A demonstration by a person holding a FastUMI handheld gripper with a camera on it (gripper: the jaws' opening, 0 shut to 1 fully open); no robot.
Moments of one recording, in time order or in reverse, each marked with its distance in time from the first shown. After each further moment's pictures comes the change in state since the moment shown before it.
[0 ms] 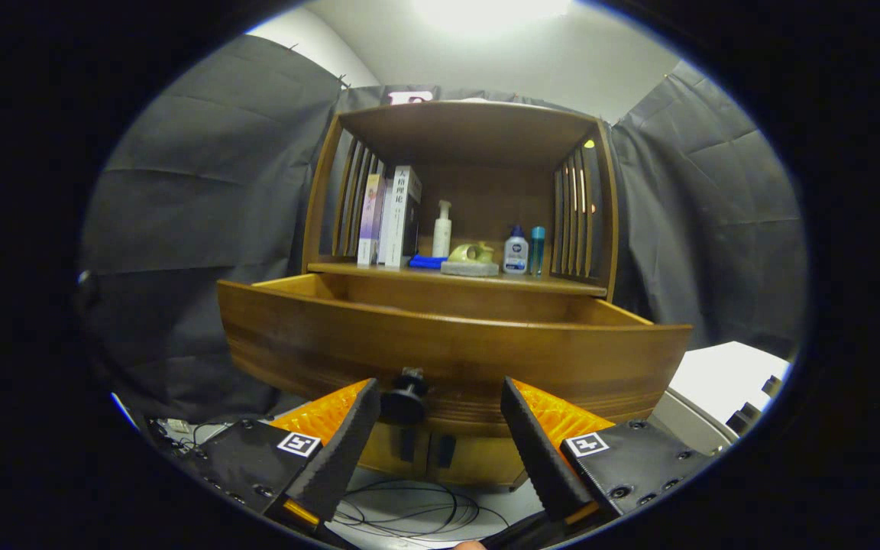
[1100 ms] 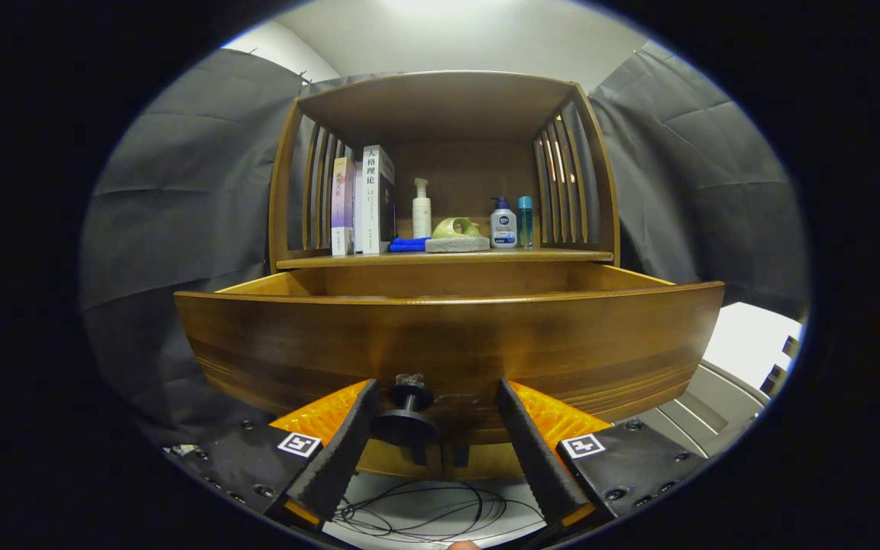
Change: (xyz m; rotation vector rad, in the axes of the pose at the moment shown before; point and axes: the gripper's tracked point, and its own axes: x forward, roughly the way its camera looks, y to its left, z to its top) arm 0.052 -0.001 -0.005 0.118 0.036 -0.074
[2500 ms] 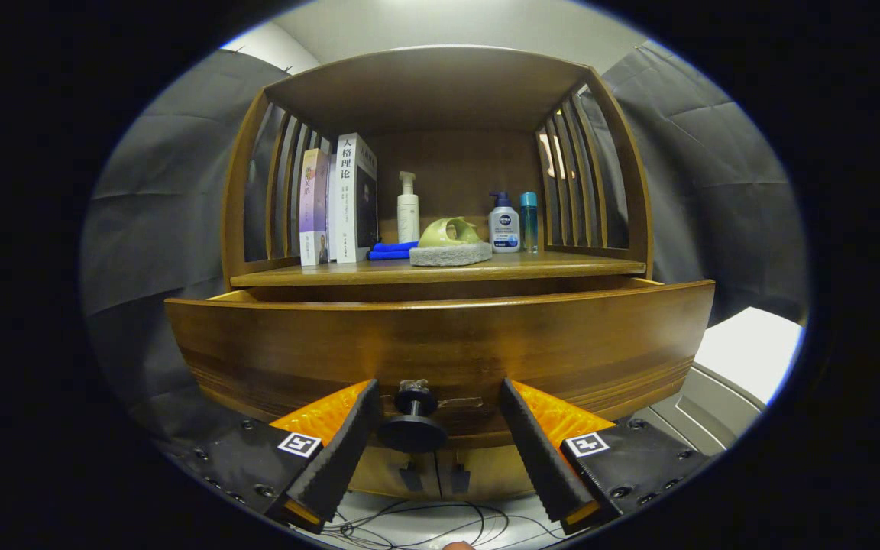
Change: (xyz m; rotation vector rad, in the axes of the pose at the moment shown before) arm 0.089 -0.001 0.030 0.028 0.001 -0.021
